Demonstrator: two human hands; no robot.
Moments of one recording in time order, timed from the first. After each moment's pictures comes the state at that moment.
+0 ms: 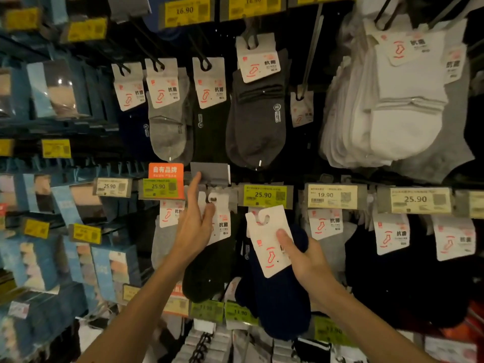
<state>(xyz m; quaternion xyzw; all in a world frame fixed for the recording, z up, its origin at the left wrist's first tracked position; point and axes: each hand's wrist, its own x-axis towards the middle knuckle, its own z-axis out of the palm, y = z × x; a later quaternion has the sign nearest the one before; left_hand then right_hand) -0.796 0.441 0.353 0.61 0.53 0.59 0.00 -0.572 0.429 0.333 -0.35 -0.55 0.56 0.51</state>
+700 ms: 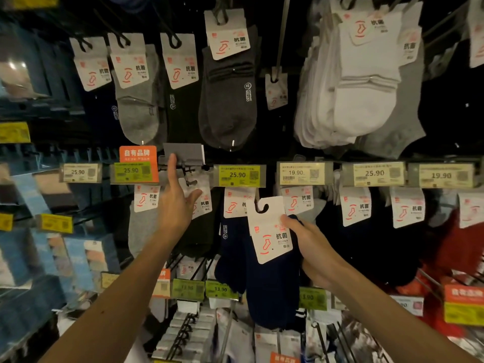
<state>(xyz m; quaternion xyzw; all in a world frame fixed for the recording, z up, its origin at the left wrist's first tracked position) -0.796 0.463 0.346 0.58 0.58 0.55 -0.14 -0.524 0.419 0.332 -0.38 -0.51 0.61 0.47</state>
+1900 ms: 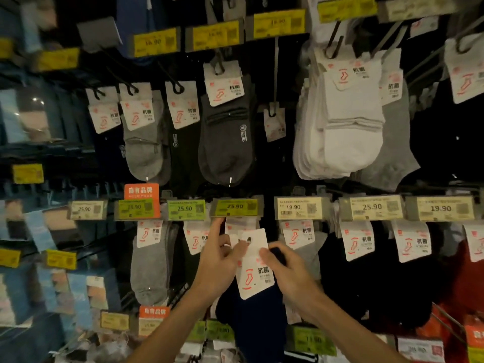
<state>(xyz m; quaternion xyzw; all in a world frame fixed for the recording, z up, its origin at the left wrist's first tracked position) -0.699 0.414 0.343 0.60 0.43 0.63 0.26 -0.551 0.437 0.326 -0.37 -0.62 0.49 0.49</state>
